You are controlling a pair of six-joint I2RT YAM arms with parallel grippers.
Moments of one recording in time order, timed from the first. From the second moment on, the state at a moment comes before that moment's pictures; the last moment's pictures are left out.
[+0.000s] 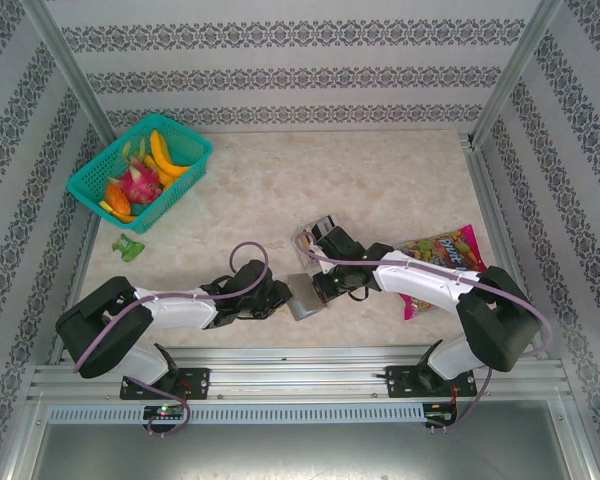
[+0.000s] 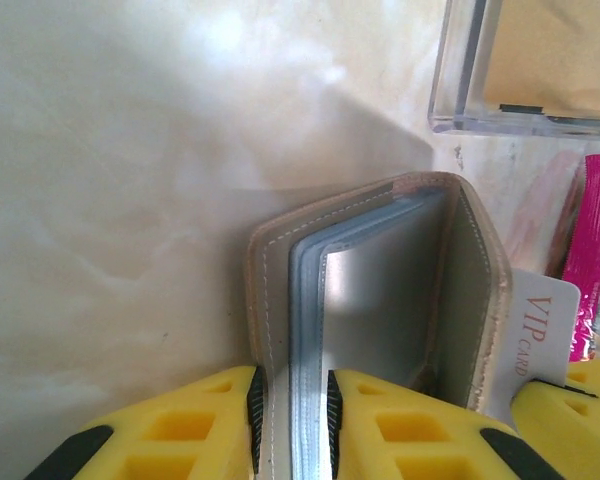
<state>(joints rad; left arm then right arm) -0.82 1.46 0.48 0.19 0.12 -1.39 0.76 1.48 0.85 -0.51 -0.21 0.32</state>
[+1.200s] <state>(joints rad) -0.81 1.46 0.50 0.13 0.10 -1.33 0.70 1.45 0.81 -0.48 -0.28 0.37</state>
